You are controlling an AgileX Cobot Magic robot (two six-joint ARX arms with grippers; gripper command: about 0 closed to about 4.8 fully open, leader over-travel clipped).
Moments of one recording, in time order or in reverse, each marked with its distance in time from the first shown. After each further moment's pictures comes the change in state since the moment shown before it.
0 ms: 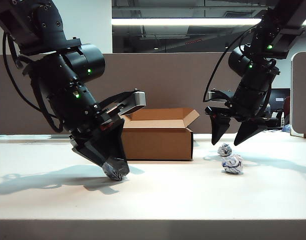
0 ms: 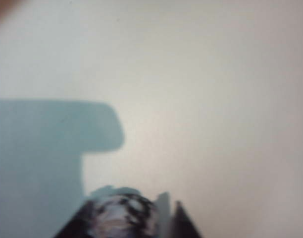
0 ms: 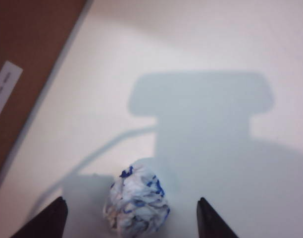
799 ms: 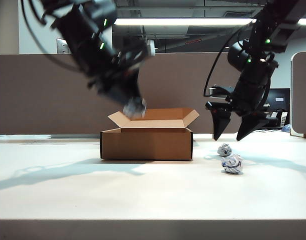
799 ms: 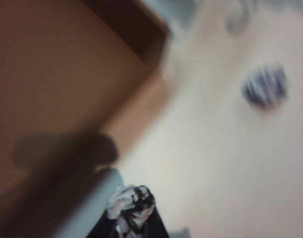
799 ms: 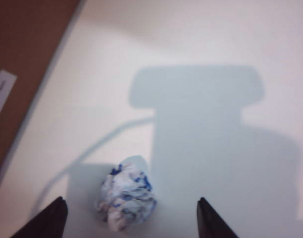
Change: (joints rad) left arm -0.001 0.002 0.348 -0.101 -0.112 -0.122; right arm 0.000 0.001 0.060 -0.078 0.039 0.020
